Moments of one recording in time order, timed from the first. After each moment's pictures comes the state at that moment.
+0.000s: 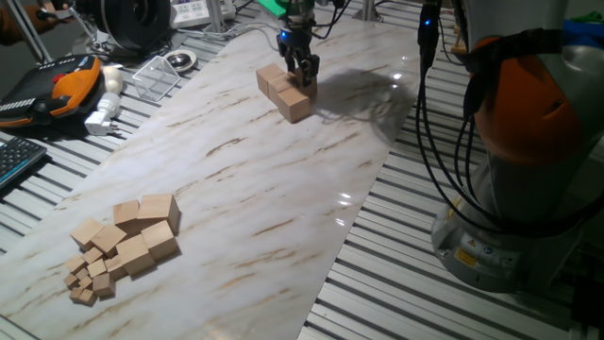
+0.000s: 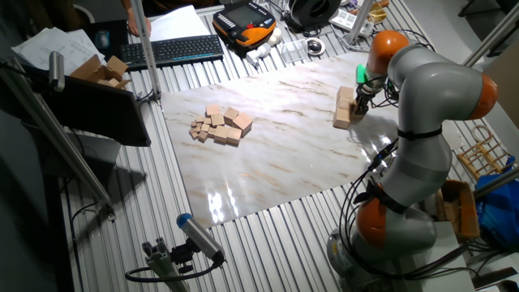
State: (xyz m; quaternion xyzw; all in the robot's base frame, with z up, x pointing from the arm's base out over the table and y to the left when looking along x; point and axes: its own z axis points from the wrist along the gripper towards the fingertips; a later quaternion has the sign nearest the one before) arm 0.542 -0.263 0.065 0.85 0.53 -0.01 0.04
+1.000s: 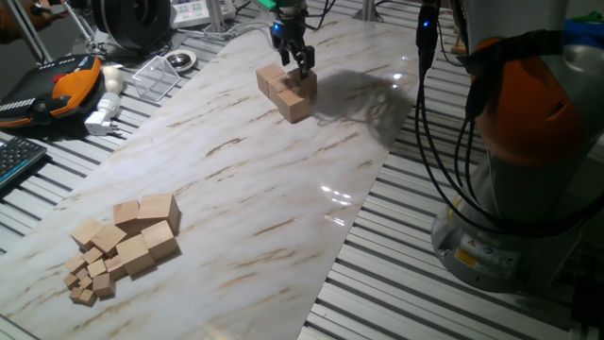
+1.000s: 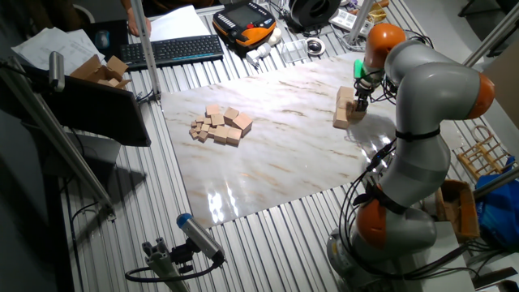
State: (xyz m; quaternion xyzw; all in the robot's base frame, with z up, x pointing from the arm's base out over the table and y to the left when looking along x) arm 0.550 -0.251 0.098 0.84 0.54 -0.03 0.05
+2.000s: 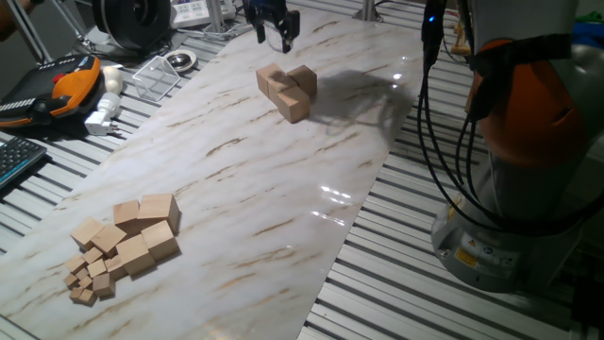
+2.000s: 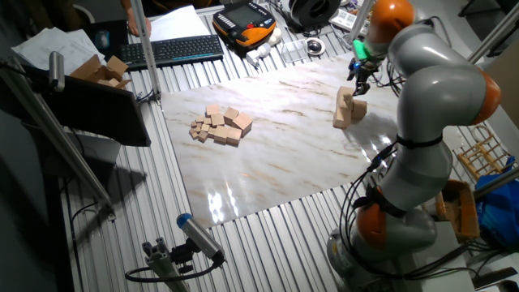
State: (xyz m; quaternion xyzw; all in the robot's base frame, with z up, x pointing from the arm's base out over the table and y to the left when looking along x) arm 0.570 -0.202 0.189 0.75 0.66 0.03 0.00
